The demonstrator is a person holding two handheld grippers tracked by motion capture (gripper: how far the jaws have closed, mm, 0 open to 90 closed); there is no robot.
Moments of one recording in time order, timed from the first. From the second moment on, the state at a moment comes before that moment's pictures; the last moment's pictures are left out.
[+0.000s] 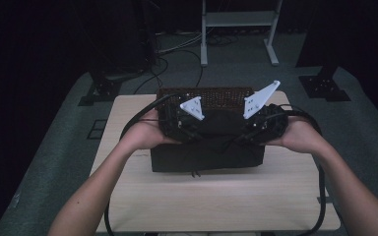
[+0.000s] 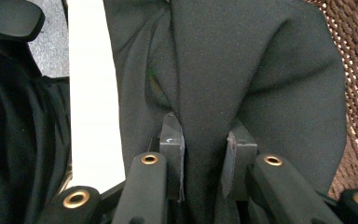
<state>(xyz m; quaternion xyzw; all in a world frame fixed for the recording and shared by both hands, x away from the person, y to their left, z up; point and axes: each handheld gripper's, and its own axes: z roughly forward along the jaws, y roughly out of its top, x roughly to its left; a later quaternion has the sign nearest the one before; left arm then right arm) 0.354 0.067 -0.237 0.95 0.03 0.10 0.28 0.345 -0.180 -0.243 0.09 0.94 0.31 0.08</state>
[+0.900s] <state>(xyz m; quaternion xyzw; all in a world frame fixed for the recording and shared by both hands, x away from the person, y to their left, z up) 0.388 0.068 -0.192 0.95 0.03 0.11 0.28 0.375 -0.178 -0.197 0.09 0.94 0.31 0.09</state>
